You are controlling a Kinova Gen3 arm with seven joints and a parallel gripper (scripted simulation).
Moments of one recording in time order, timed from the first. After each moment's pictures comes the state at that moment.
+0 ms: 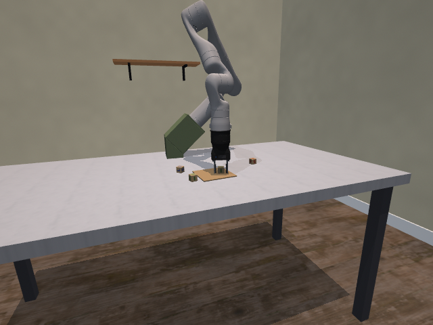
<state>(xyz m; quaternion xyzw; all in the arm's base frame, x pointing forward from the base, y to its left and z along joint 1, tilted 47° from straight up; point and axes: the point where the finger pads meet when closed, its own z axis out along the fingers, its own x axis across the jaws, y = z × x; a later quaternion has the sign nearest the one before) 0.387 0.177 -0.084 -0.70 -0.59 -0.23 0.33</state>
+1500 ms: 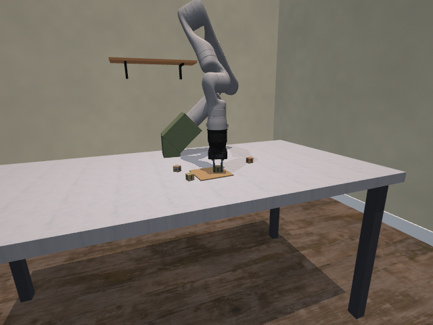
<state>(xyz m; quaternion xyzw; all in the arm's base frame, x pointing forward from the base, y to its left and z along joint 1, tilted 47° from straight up) 0.387 0.177 -0.084 -0.70 -0.59 -0.23 0.33</state>
